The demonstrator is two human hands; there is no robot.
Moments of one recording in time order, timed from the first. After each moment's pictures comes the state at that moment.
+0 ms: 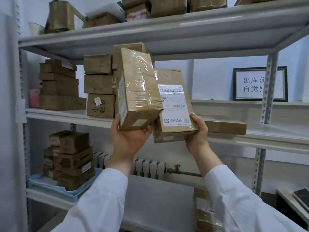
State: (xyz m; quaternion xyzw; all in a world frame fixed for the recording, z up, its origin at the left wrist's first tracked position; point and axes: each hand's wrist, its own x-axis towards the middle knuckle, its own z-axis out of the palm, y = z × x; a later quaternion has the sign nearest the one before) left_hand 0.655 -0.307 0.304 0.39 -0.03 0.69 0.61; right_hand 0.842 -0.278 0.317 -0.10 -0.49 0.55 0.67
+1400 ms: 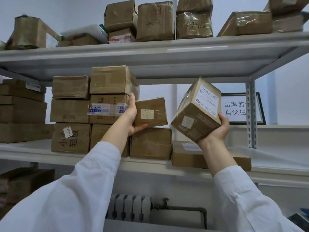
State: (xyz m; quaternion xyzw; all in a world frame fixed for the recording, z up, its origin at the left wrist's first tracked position) left_hand 0.669 -0.210 0.461 0.46 0.41 0.65 0.45; right_hand 0.878 -0.199 0.415 -0.03 -0.30 0.50 0.81
